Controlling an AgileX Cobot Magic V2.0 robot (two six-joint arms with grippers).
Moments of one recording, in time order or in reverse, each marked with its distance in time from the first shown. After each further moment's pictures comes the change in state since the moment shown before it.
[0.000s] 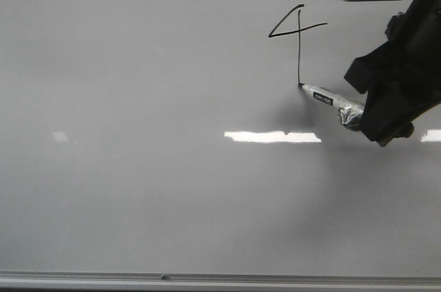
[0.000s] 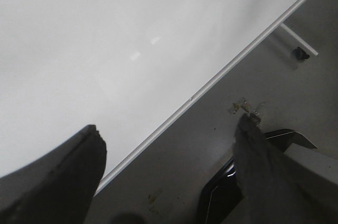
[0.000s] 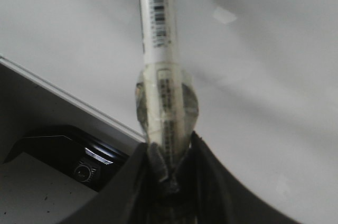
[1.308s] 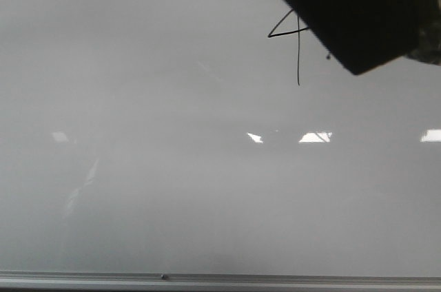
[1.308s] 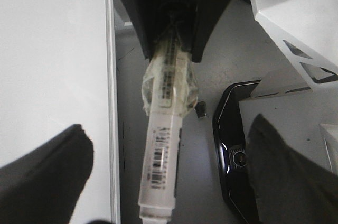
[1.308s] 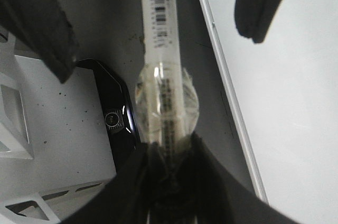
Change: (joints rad) left arm -0.616 0.434 -0.231 -0.100 -0.112 0.392; right arm 0.124 -0.502 0.000 0.269 0.535 -0.686
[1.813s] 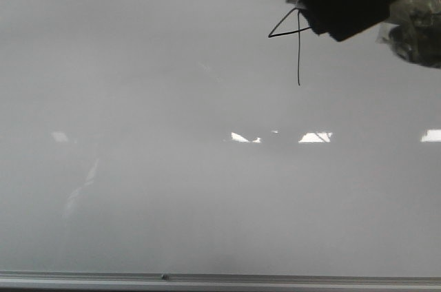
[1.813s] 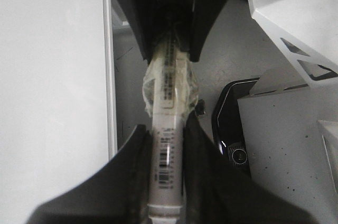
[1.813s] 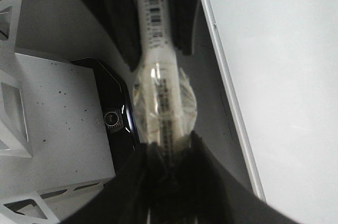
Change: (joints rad) left arm 0.000 0.000 -0.004 0.002 0.015 0.004; right arm 0.000 0.000 0.000 0.000 0.000 -0.009
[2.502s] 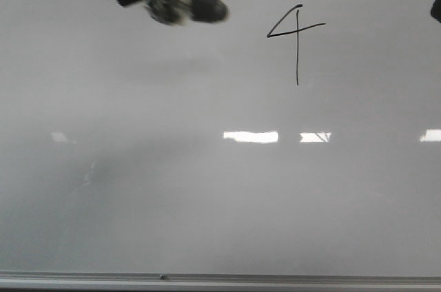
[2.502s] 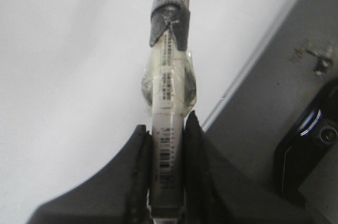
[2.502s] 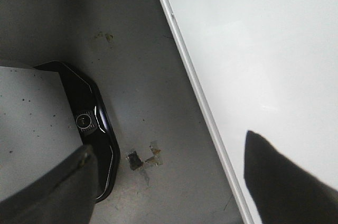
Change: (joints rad) left arm 0.162 -0.101 0.023 0.662 0.130 -0.808; right arm 0.000 0.000 0.000 -0.097 -0.079 0.103
